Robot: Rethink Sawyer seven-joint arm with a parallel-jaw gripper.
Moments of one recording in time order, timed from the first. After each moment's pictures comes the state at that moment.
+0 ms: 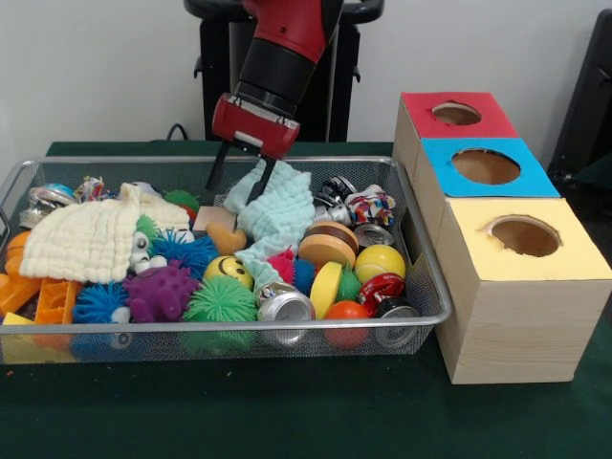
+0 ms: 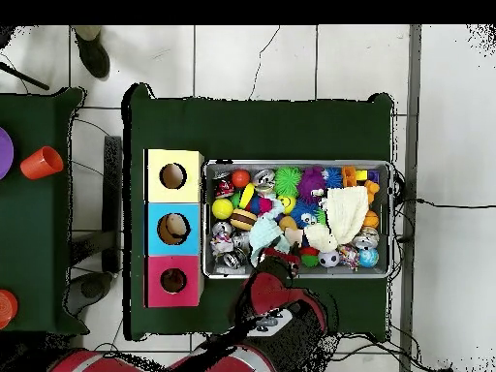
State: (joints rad) arm 0.11 -0.27 -0.57 1.84 -0.27 -0.44 2.23
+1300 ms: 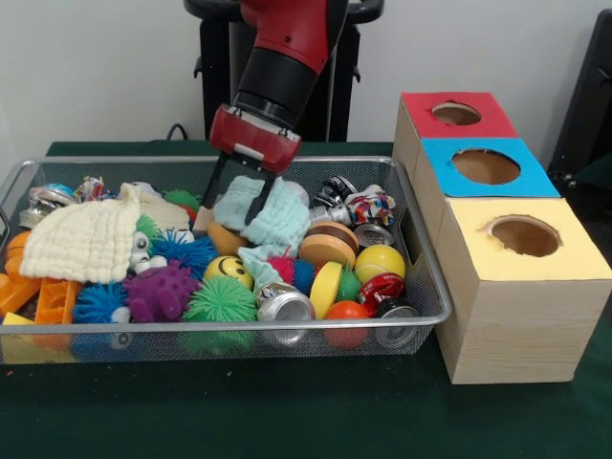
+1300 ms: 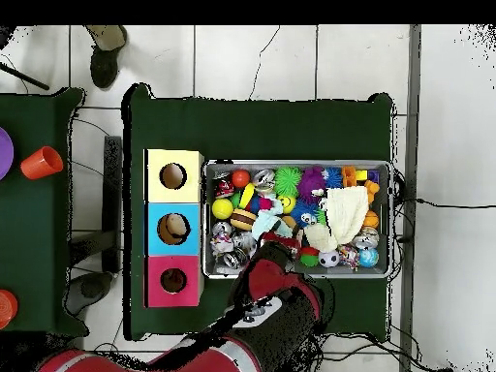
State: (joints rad) arm 0.16 -0.25 -0.61 1.75 -0.26 -0.44 2.23
